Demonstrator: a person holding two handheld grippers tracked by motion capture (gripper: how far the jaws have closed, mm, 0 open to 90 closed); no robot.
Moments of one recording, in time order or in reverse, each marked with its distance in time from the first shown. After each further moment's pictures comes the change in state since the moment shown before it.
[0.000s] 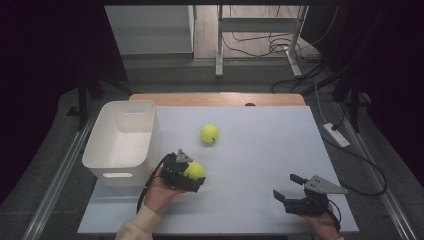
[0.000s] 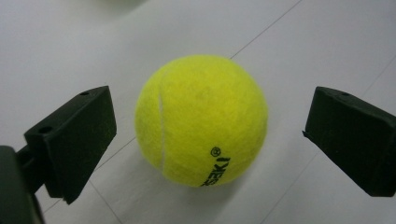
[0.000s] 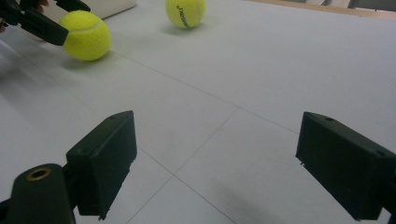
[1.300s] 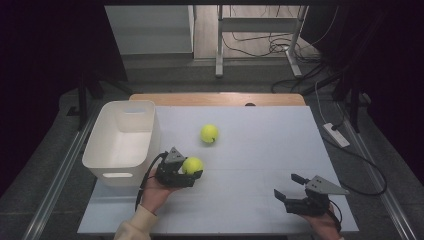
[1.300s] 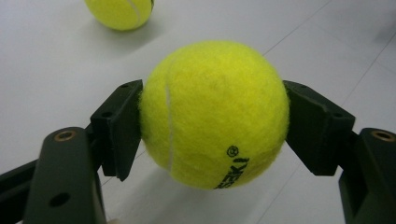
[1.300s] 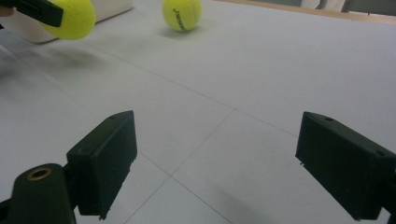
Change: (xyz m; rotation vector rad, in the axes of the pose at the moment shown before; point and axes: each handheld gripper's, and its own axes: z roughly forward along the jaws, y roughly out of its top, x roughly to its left) left arm 0.005 -0.005 -0.021 -0.177 -0.051 -0.019; right arm 0.000 0.000 -0.002 -0.010 -0.014 -0.001
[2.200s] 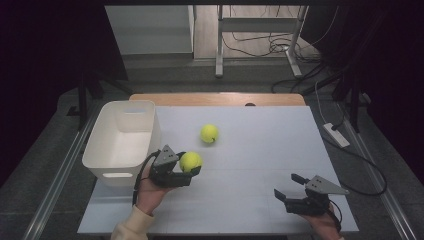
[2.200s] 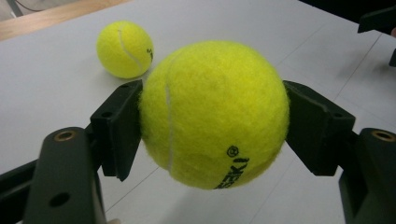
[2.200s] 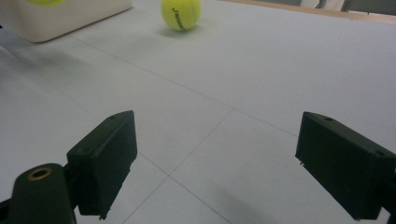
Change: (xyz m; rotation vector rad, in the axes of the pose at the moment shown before) left arm -0.008 0.008 -0.030 -0.141 -0.006 0.031; right arm -0.001 0.000 0.001 0.002 -0.002 0.000
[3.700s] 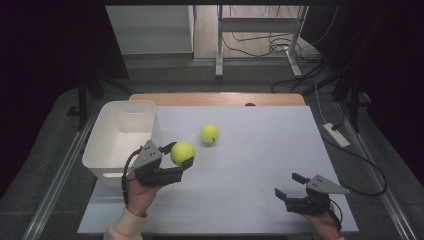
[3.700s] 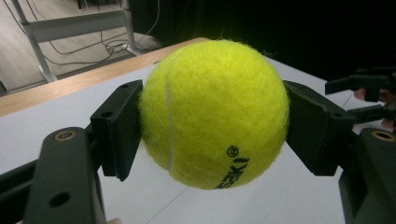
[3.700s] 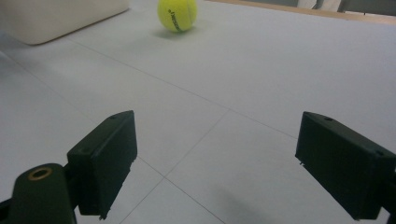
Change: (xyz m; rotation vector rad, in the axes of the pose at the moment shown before) left arm -0.006 0.021 -0.049 -0.220 0.021 -0.008; right arm -0.003 0.000 0.000 -0.006 -0.008 0.013
